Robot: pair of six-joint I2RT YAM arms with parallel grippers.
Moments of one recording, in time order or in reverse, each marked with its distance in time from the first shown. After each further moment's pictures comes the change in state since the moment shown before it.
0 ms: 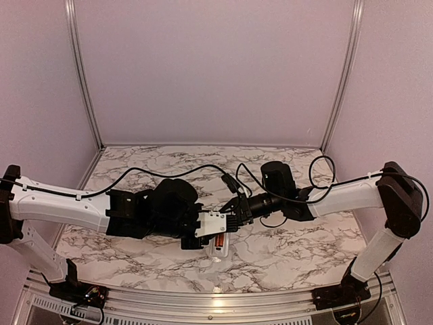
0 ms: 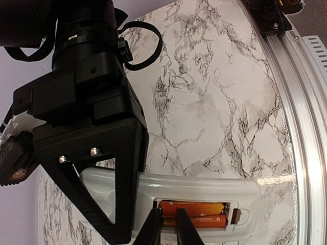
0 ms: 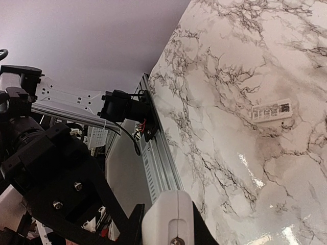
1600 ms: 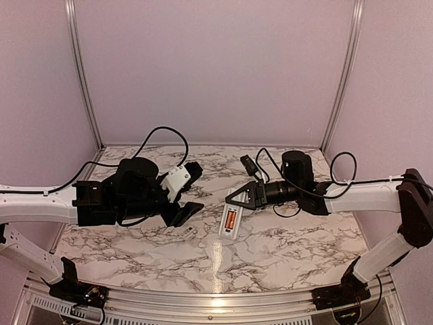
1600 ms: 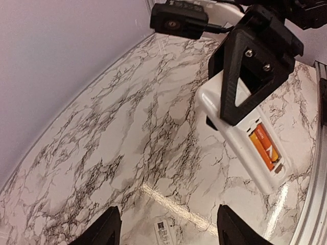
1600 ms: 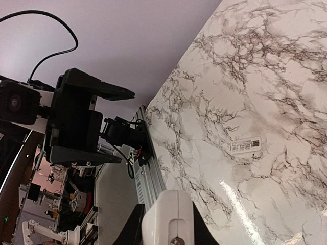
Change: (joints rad) left arm 0.112 -0.231 -0.108 0.070 -0.133 -0.419; right arm -0.109 -0.137 -0.039 0.006 0.022 -0.061
